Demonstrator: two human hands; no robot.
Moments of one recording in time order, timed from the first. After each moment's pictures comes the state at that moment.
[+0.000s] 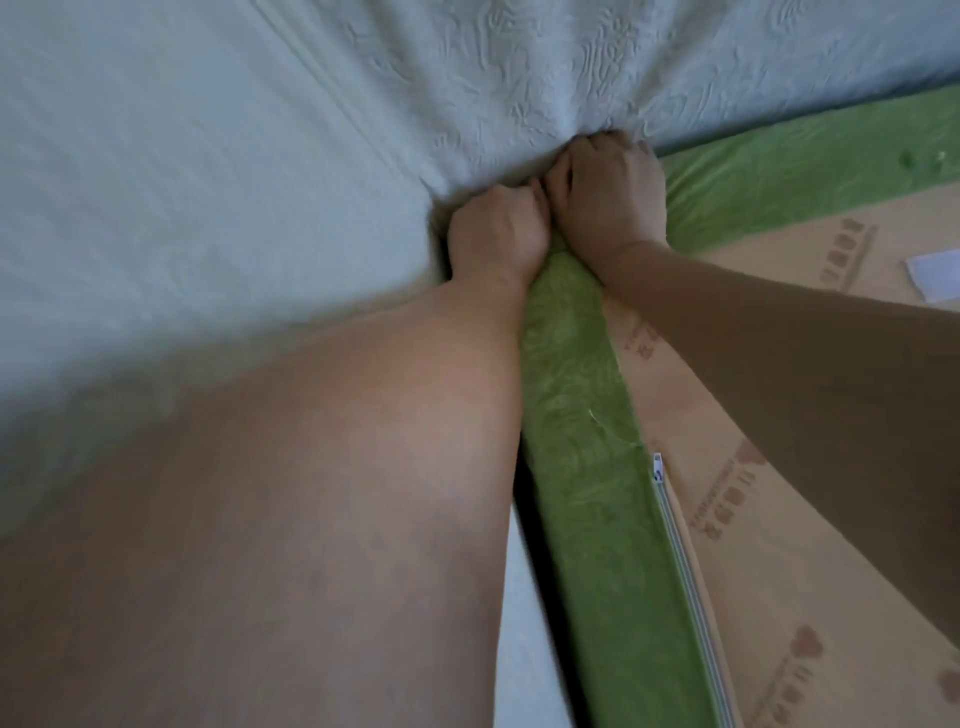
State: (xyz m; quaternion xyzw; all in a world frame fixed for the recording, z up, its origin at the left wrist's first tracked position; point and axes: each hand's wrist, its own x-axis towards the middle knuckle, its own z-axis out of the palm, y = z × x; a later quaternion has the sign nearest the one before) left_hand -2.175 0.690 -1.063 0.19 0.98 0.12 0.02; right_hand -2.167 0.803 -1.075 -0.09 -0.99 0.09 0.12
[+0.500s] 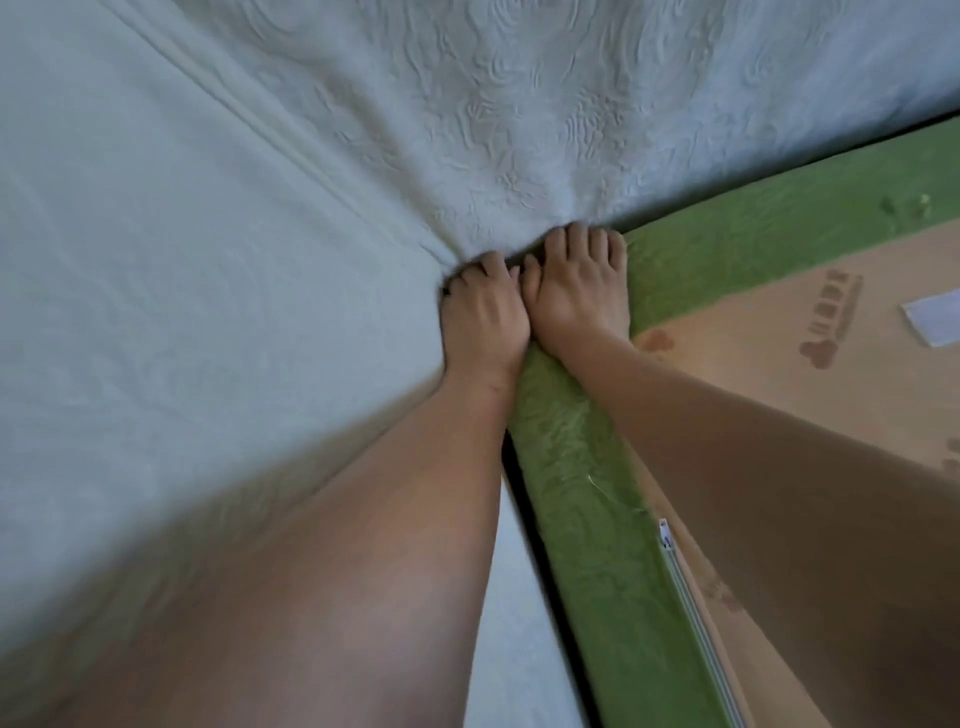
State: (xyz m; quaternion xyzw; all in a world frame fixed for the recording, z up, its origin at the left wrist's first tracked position) left_hand -2.155 0.666 -1.087 0.12 0.99 -0.02 -0.03; right_hand -2.142 0.770 -1.105 -0.15 -0.98 0.10 0.06
